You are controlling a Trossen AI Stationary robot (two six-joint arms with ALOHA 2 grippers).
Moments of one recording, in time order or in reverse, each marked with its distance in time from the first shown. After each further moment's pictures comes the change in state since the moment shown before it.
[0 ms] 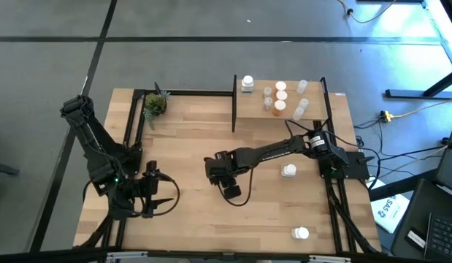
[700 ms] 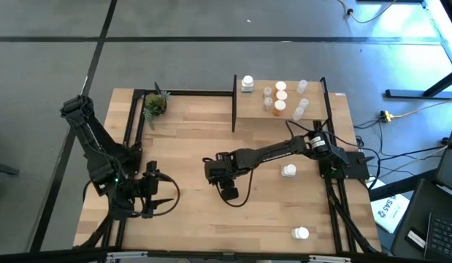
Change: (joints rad) left arm 0.001 0.000 0.000 0.000 0.007 0.000; right arm 0.014 -0.004 0.015 0.007 -0.003 0.108
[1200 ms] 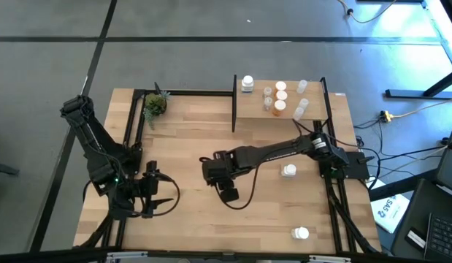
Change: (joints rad) left arm 0.000 0.000 0.000 -0.003 0.000 0.008; right arm 0.028 -0.002 0.220 -0.208 0.000 -0.002
